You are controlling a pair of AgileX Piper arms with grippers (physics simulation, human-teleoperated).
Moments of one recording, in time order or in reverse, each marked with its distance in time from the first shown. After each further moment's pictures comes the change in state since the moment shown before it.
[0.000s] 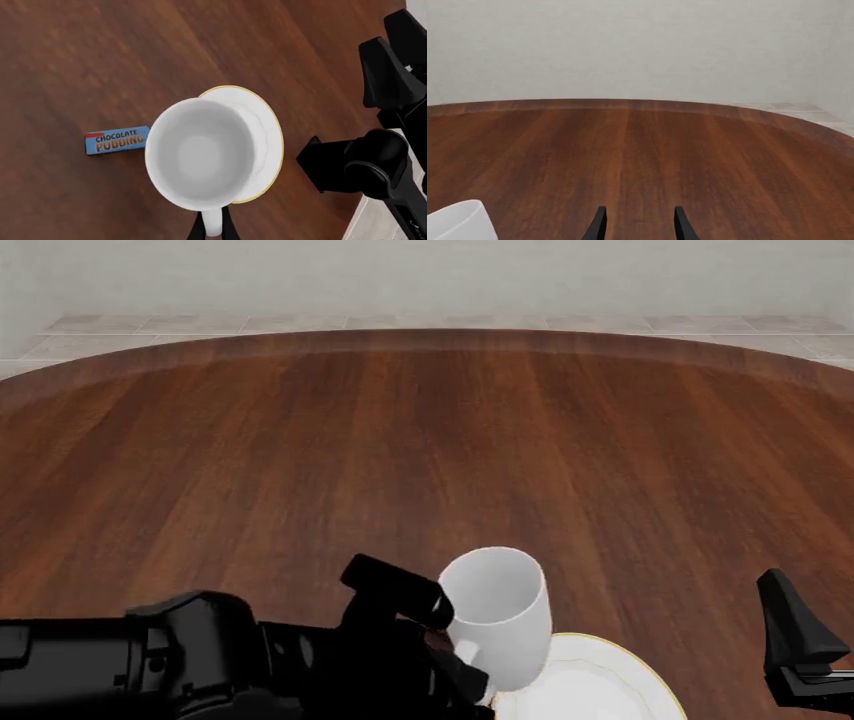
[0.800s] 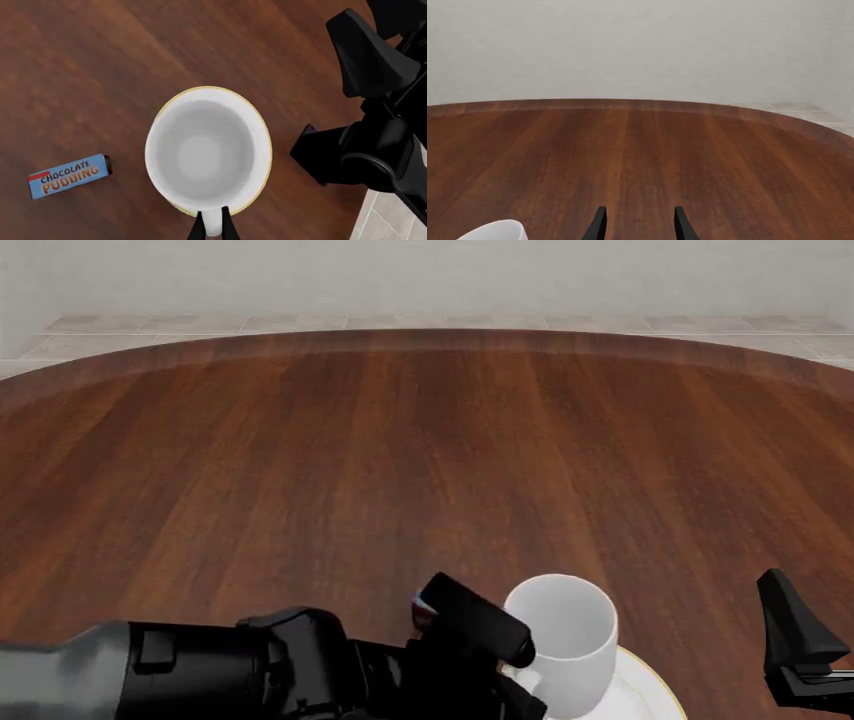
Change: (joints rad) left arm -0.080 0.177 -0.118 -0.033 0.101; right arm 0.000 0.000 0.000 0.000 0.000
